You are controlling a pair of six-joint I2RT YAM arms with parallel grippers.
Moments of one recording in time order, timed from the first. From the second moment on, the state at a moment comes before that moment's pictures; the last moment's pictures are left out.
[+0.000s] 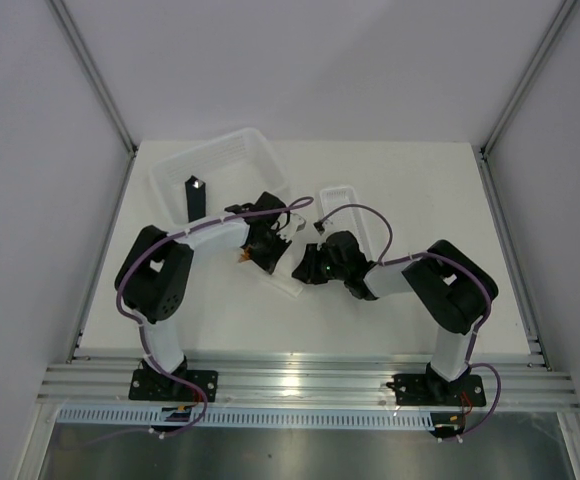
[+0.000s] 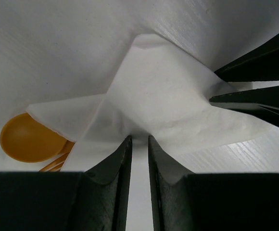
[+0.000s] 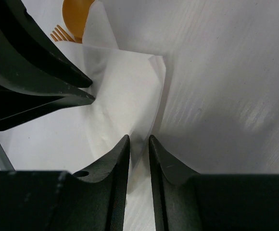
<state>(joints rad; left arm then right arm) -0.57 1.84 1.22 -0.62 0.14 0.16 0.72 1.84 0.75 0.53 -0.24 0.60</state>
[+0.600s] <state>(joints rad) -0.57 1.84 1.21 -0.60 0.12 0.17 0.74 1.58 0.68 0.24 -0.08 0.53</state>
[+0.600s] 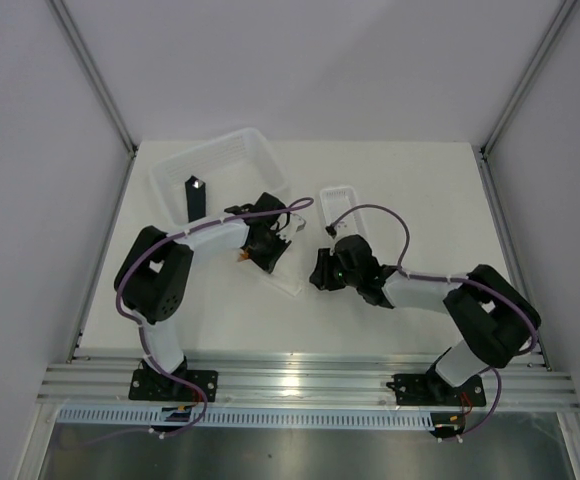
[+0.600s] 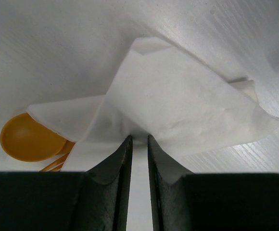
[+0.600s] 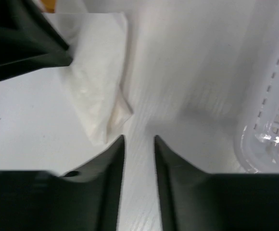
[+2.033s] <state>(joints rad) -0.56 1.84 1.19 -0.57 0.16 0.19 0.80 1.85 0.58 0.84 -0.30 0.48</state>
